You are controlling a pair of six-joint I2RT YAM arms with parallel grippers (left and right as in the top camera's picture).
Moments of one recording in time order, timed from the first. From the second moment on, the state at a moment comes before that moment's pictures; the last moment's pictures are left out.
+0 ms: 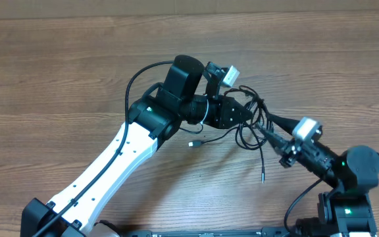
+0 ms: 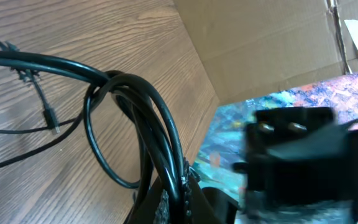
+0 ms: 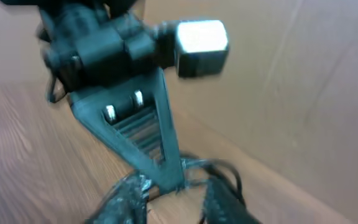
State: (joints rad) left arm -0.61 1.52 1.28 -0.37 0.83 -0.60; right arm 0.01 0.60 0.50 0.05 -0.83 -0.22
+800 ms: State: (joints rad) left arm -0.65 1.52 1.28 -0.24 0.83 -0.70; right arm 0.01 0.66 0.50 -0.23 -0.72 -0.25
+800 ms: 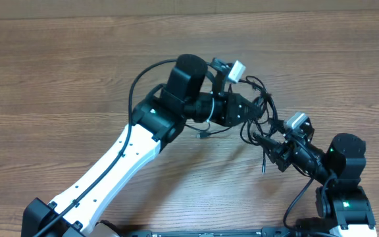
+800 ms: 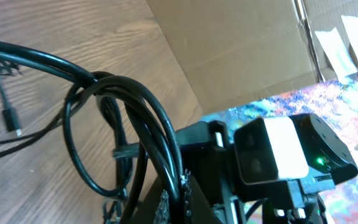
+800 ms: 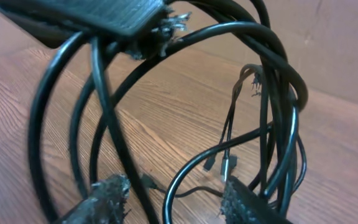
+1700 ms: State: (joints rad) left arm -0.69 1.51 1.29 -0.43 0.53 -0.71; right arm 0.01 0.65 0.51 -0.02 -0.84 -0.21
